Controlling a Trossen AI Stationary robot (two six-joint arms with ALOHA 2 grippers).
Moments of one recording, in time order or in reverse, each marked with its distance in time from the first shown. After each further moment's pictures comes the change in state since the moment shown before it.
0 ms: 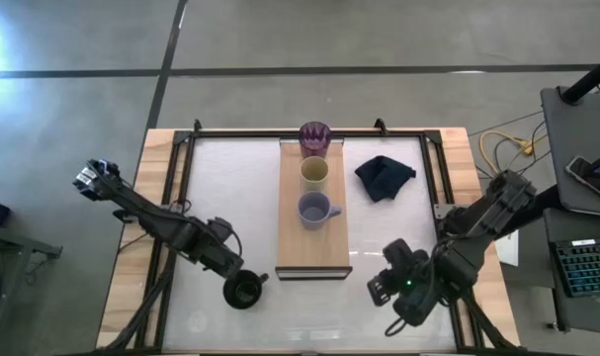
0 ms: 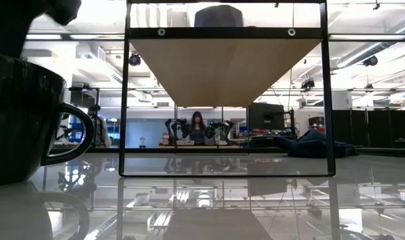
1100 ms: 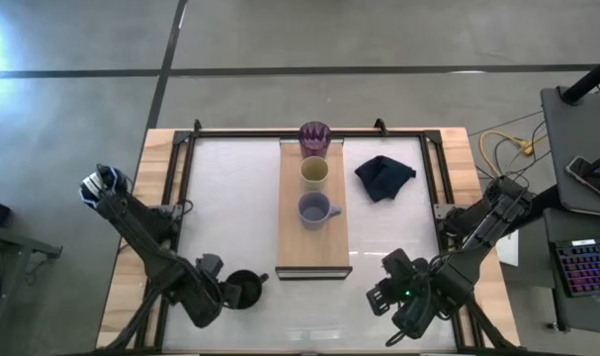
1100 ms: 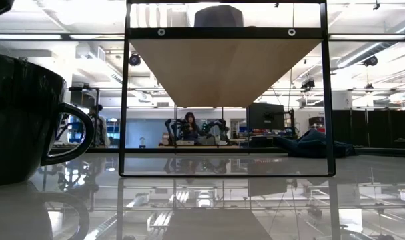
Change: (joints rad) left arm -0.308 0.102 -0.065 0.318 -0.074 -0.593; right arm 0.046 0.065 -0.002 0.001 0.001 0.047
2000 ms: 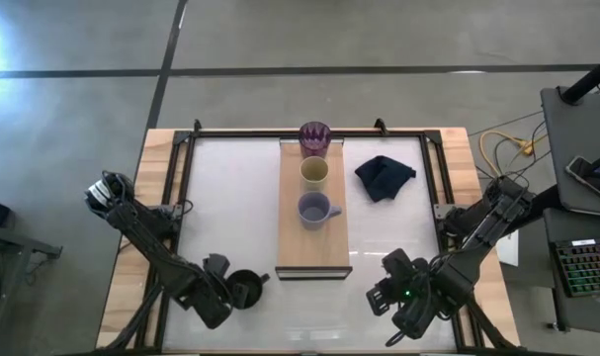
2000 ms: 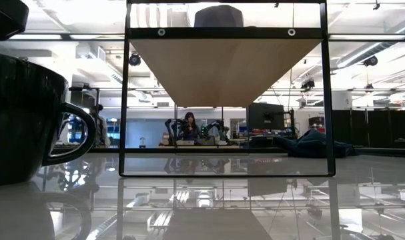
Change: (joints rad) left arm 0.024 0.097 -0.018 0.021 -0.058 0.031; right arm 0.000 -0.001 0.000 0.005 0.009 0.001
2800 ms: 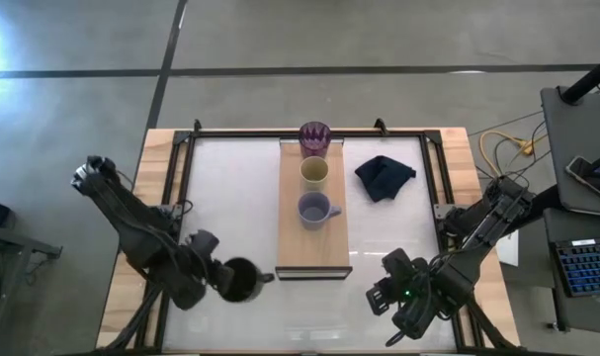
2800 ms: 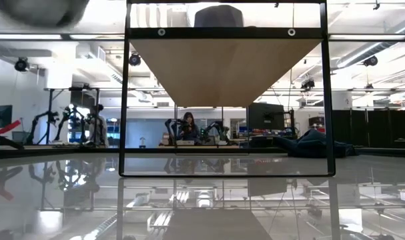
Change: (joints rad) left arm 0.025 -0.243 0.202 -0.239 -0.160 0.200; right arm 0.000 0.000 0.000 0.002 0.016 0.000
